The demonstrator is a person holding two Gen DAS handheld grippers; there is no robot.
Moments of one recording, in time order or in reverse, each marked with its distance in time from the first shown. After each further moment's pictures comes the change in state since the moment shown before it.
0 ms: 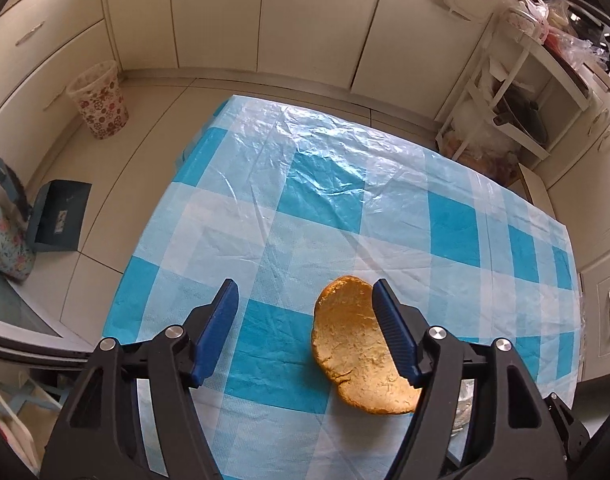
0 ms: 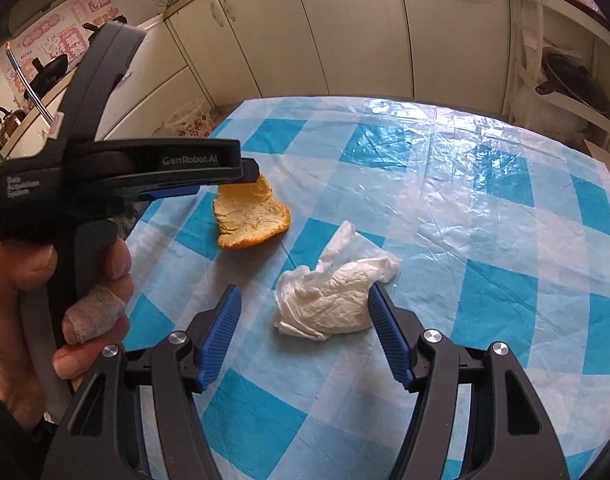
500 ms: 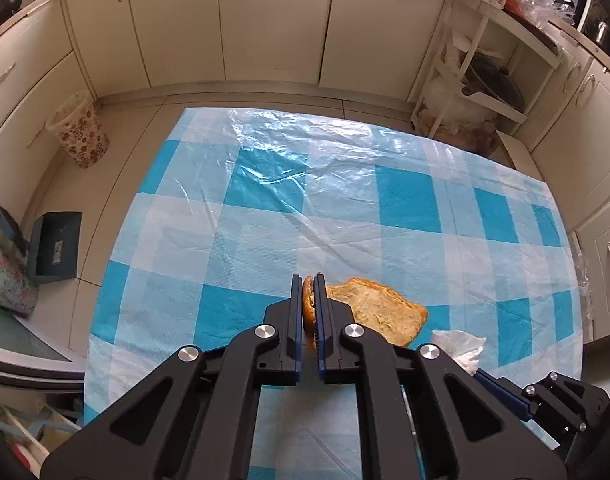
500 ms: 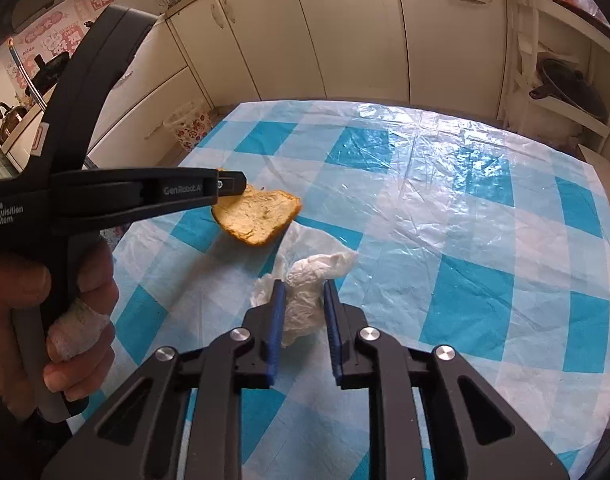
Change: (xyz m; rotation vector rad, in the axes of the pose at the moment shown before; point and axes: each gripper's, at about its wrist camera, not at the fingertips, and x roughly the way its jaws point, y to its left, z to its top) left arm -0.019 -0.032 -0.011 0.126 -0.005 -0.042; right arm -0.023 -0.009 -0.007 -0.006 -0.019 -0.005
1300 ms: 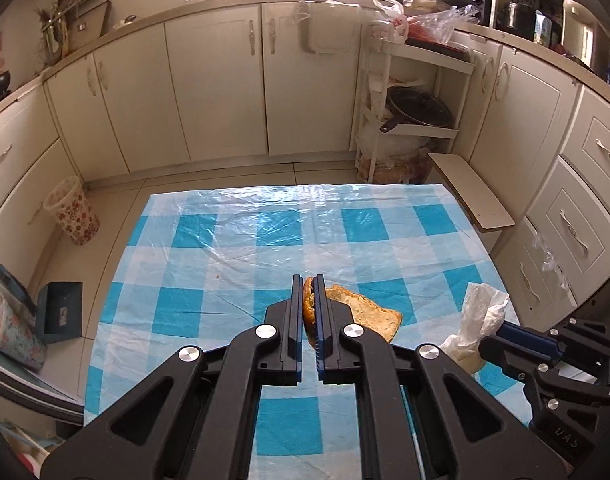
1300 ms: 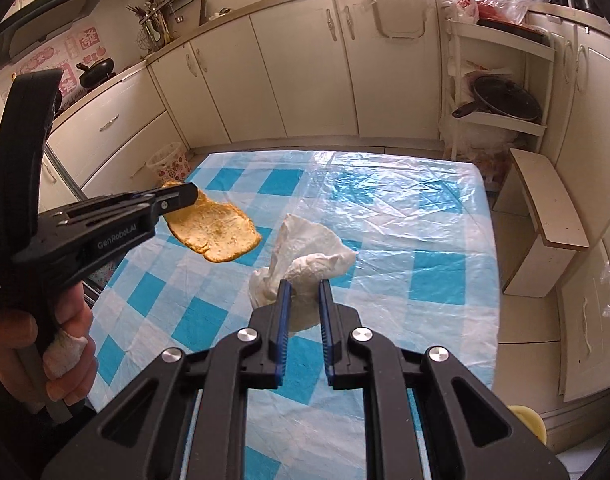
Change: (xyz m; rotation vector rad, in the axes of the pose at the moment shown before) left arm -0.119 -0.103 -0.058 0.188 -0.251 -0.024; right arm -0.128 -0.053 -0.042 0.061 -0.142 -0.093
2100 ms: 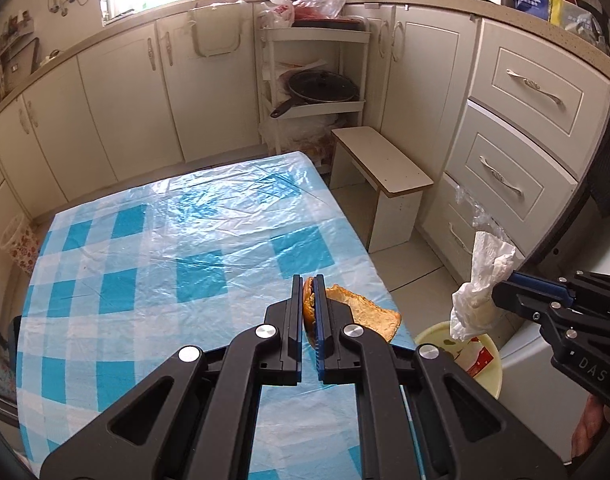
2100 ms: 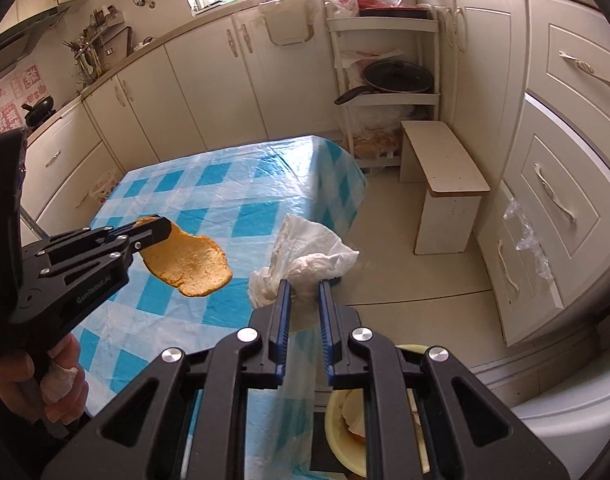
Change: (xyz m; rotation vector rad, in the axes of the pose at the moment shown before) left arm -0.016 -0.172 -0.048 0.173 0.007 -0.164; right arm -0.089 -0.123 -0.070 0.156 -0.030 -0.201
